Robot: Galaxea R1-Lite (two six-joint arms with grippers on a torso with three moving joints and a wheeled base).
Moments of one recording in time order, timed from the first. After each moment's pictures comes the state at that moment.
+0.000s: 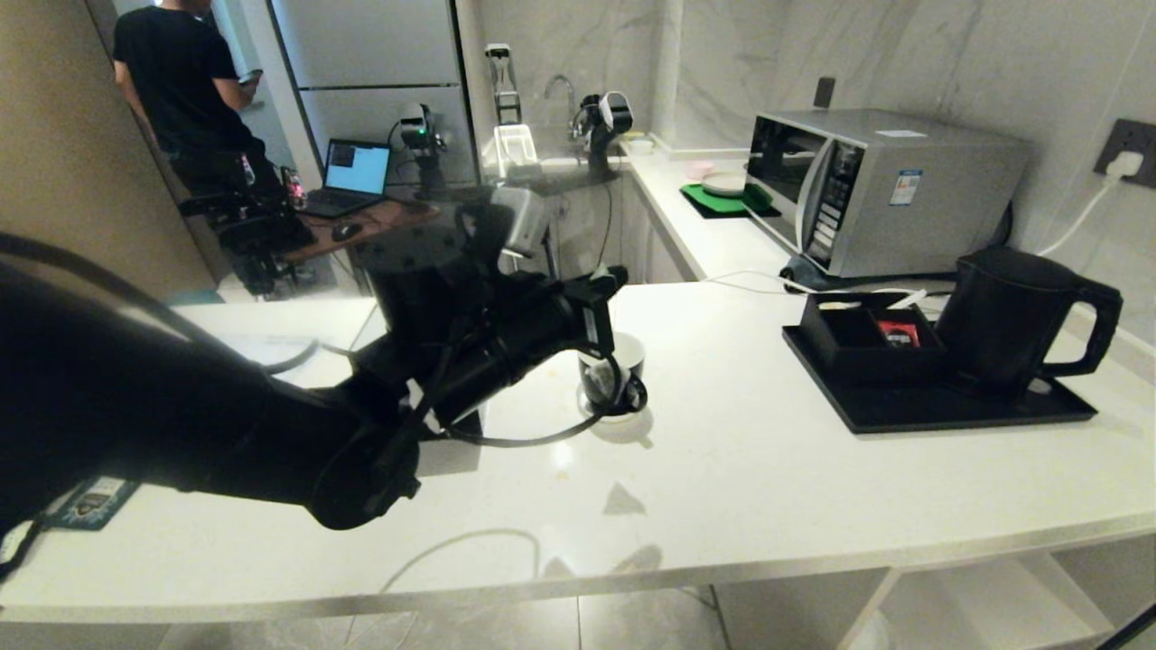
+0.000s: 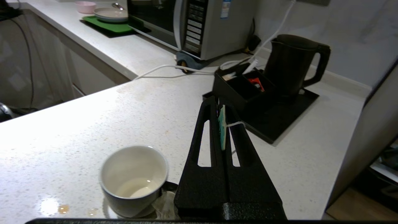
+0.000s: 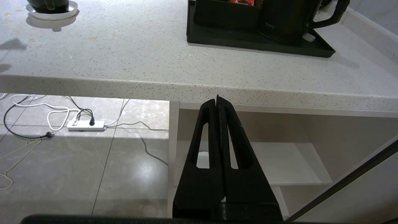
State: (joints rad) left arm -0.62 1.94 -0.98 -1.07 -0.14 -0.17; right arm 0.00 0.00 -0.02 0.05 -0.01 -0.13
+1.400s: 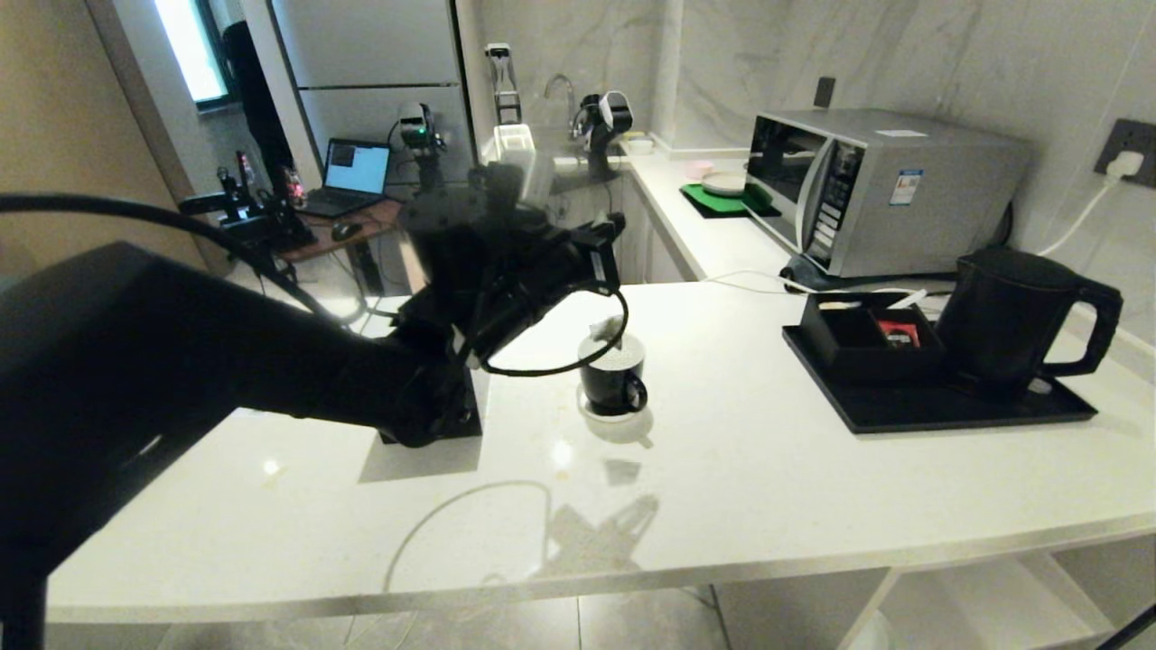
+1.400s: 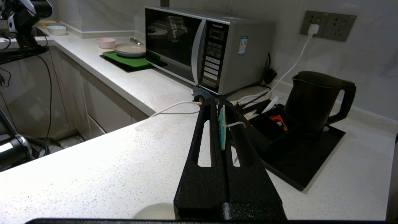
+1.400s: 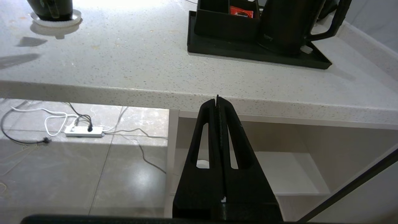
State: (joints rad) left arm -0.57 2.10 -1.27 -1.07 -0.14 -0.17; right arm 0.00 0.00 0.00 -0.01 0.00 -0.15
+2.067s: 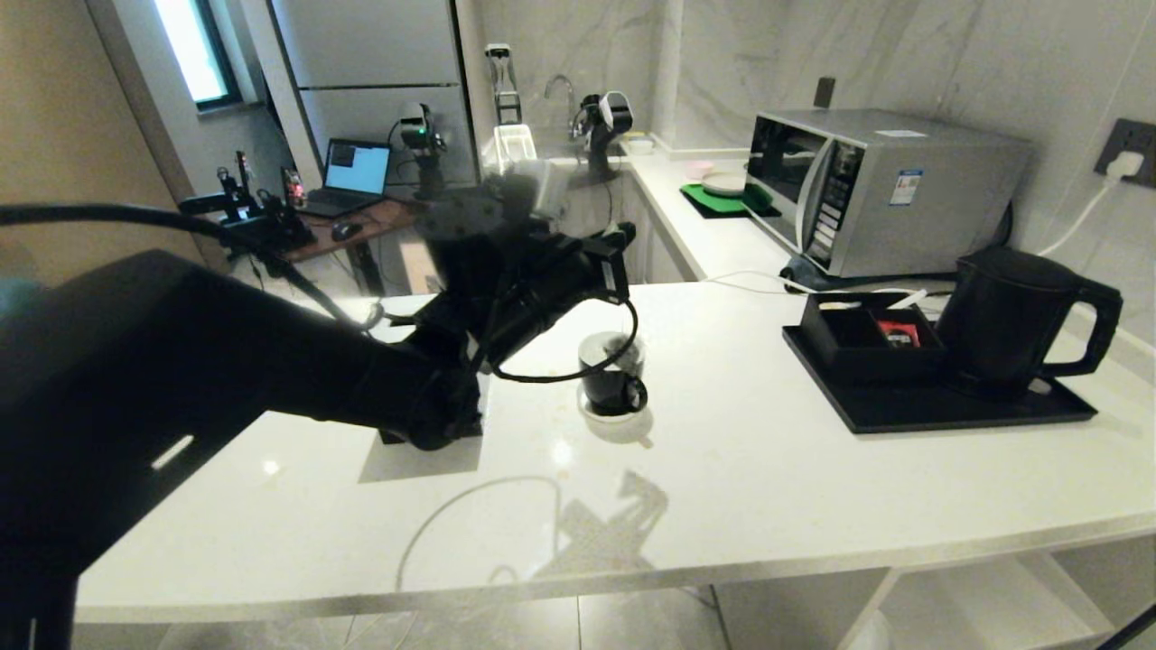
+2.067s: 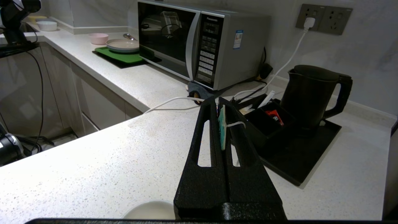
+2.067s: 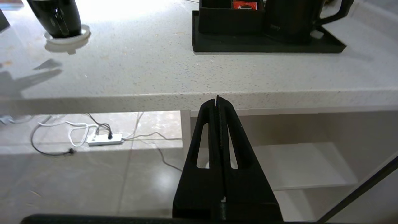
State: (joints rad) left arm -0.58 2.13 -1.29 -1.07 -0.15 -0.17; right arm 0.00 0.00 0.00 0.00 0.00 -0.02
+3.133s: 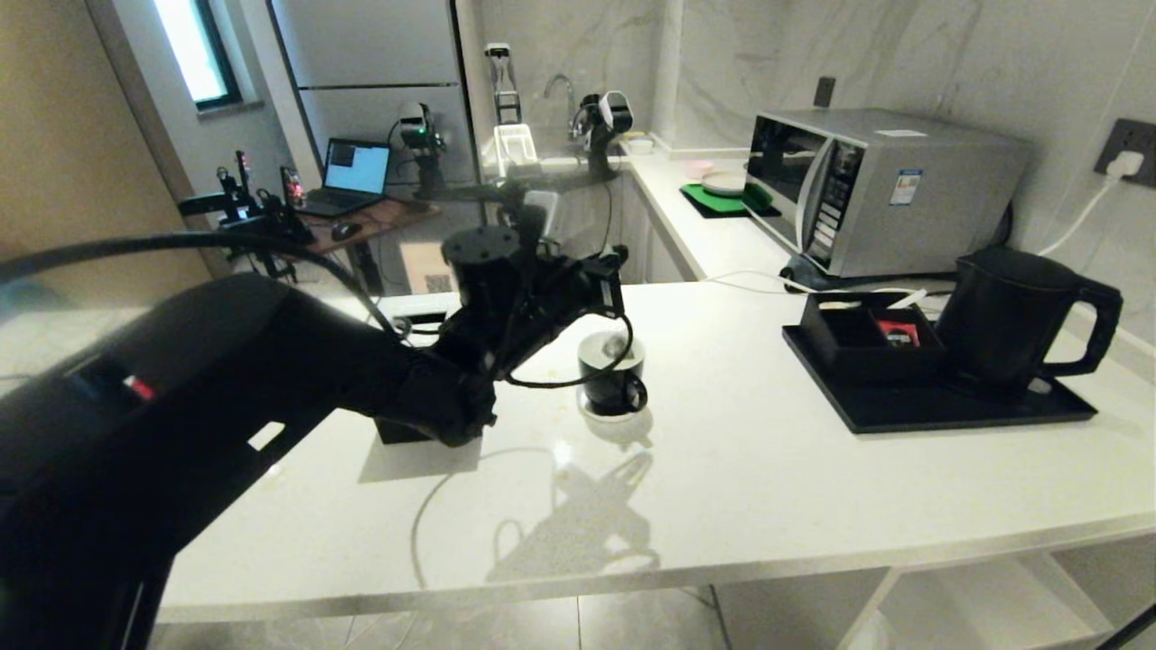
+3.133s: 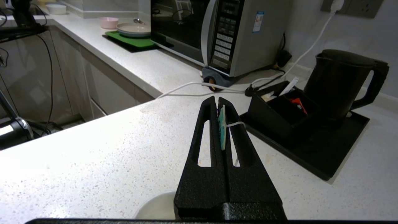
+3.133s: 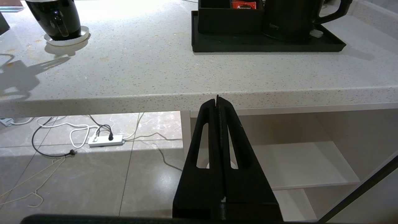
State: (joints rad) left arm -0.54 2.25 -1.37 -1.07 -0.15 -0.17; right arm 0.00 0.00 0.00 0.00 0.00 -0.01
